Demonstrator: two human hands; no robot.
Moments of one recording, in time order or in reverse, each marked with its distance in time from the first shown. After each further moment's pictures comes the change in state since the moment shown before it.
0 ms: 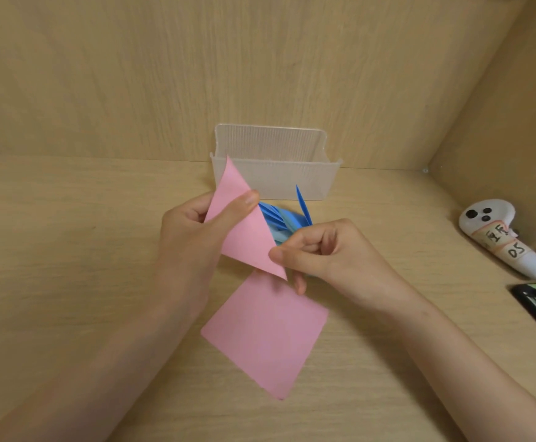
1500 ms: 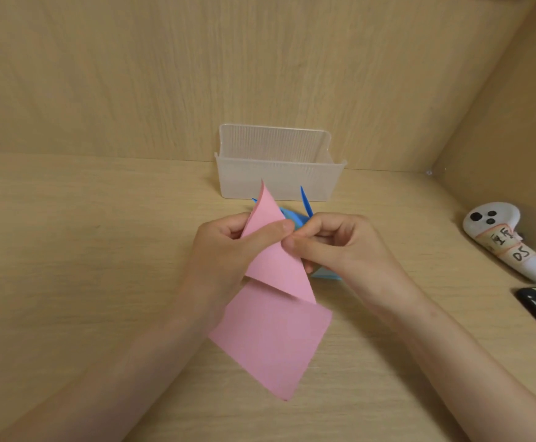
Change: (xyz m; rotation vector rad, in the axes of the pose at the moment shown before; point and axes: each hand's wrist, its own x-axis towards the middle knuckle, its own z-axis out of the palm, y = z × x) left_hand -0.008 -0.006 0.007 0.016 -0.146 -0.215; right_hand 0.000 0.000 0.001 0.162 0.165 0.013
